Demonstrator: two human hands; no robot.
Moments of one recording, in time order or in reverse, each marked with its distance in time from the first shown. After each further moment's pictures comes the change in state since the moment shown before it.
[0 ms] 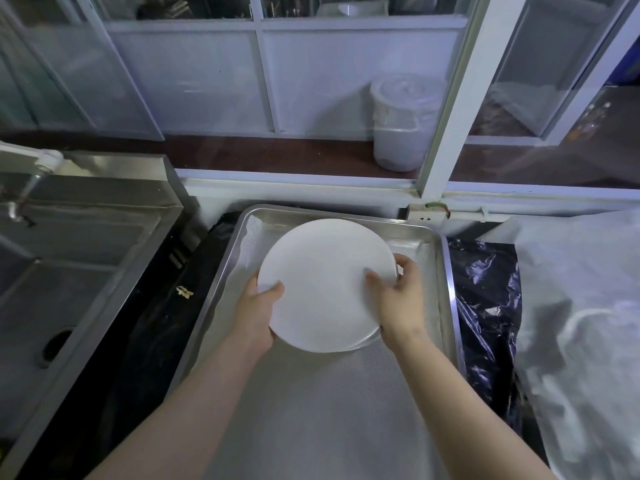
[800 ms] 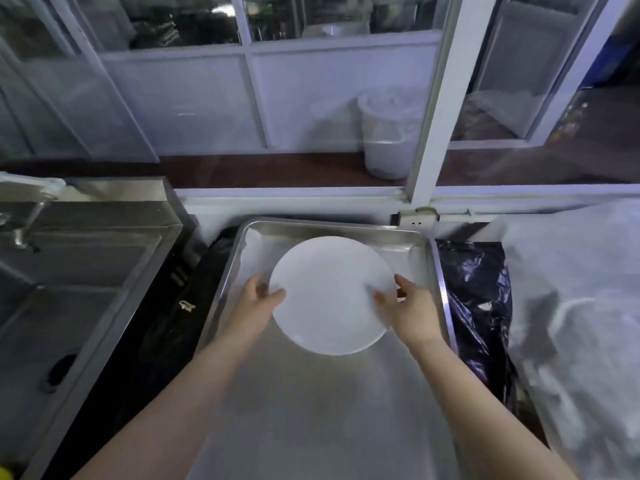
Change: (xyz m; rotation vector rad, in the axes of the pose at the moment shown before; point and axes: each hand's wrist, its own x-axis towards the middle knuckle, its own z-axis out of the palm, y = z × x) left_hand 0.008 0.015 -0.018 0.476 -0.112 0.122; right_hand 0.004 0.009 -0.036 -0.538 -0.042 -0.053
